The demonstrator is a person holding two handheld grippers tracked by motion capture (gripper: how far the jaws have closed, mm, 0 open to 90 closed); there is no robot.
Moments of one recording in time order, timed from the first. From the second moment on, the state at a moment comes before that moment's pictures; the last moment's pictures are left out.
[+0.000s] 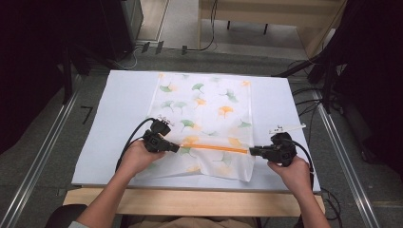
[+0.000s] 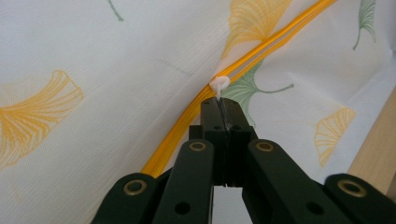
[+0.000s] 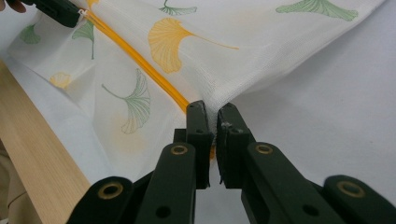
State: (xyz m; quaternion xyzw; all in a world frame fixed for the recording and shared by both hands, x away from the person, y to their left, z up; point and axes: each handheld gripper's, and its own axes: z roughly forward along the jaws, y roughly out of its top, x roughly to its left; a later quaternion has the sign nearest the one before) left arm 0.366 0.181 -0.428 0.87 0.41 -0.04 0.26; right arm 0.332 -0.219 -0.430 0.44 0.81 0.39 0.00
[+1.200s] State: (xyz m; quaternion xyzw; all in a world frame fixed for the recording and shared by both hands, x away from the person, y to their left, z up) left arm 0.372 0.181 -0.415 0.87 0.42 -0.04 0.26; right arm 0.332 -0.224 -0.429 0.46 0.80 0.39 0.00
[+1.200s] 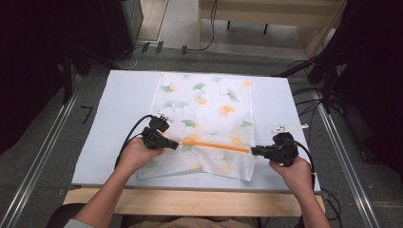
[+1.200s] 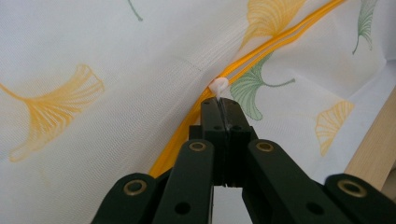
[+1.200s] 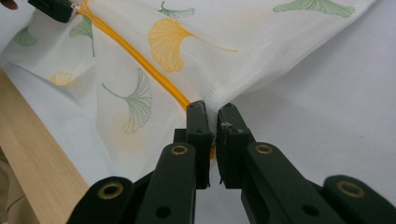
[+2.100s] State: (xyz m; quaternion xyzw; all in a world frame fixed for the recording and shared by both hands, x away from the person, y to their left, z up) left arm 0.360 0.204 -0.422 0.87 0.41 -0.02 0.25; right arm 0.330 -0.221 -0.431 0.45 0.80 0.39 0.00
